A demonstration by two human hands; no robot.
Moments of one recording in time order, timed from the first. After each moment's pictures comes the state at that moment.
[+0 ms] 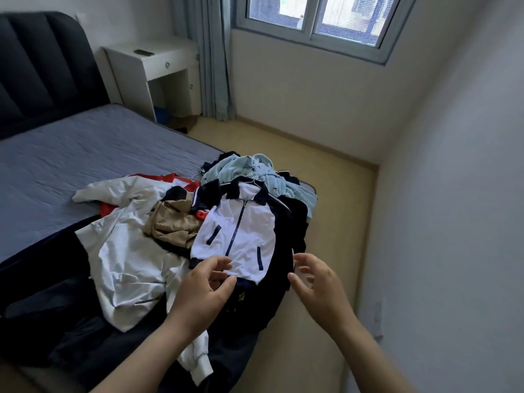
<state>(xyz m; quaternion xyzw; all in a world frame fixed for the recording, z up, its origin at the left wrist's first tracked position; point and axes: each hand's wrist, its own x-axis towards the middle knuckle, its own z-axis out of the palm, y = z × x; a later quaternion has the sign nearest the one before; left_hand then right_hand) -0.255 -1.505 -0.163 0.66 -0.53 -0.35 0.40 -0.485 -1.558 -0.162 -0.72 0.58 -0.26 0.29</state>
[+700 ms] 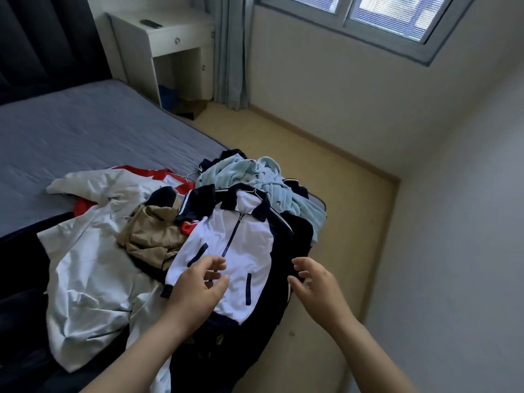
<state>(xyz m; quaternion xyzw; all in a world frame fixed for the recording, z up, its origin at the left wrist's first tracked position) -0.280 -1.708 -0.206 0.69 -0.46 -0.37 0.41 -0.514 -1.790 -0.206 -0.74 0.56 -0.18 0.32</state>
